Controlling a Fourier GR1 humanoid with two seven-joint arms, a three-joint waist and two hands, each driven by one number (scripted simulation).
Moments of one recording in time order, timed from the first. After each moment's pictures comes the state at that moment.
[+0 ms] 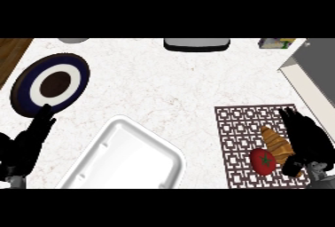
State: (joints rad) left arm 0.04 0.39 0.06 -1.40 0.18 0.02 0.05; right arm -0.07 -0.56 0.27 -1.56 0.92 0.25 0.56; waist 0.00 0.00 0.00
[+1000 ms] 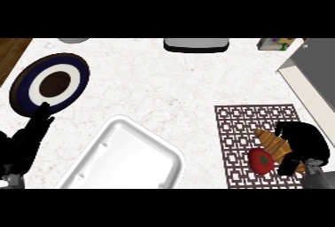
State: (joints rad) left arm 0.02 0.34 0.14 -1.43 0.12 -0.05 0.10; right arm -0.08 -0.46 0.17 -1.40 1.06 0.21 0.35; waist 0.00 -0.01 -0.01
